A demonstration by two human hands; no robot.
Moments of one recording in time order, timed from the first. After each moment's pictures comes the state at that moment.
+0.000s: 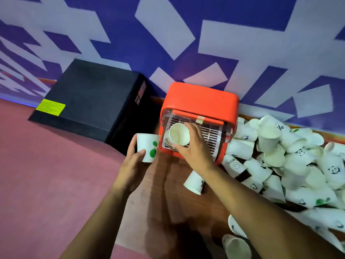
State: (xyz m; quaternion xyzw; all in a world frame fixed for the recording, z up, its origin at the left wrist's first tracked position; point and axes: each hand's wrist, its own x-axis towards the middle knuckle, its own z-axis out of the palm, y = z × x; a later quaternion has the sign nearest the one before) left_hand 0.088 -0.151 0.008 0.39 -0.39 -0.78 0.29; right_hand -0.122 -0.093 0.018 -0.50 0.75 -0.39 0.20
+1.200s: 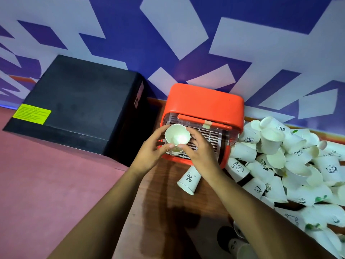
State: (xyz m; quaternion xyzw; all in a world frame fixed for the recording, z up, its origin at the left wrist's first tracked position) left_hand 0.040 -0.217 -0.014 0.33 -0.68 -0.62 0.21; right_hand -0.119 -0.108 0.008 -0.38 0.76 -0.41 0.34
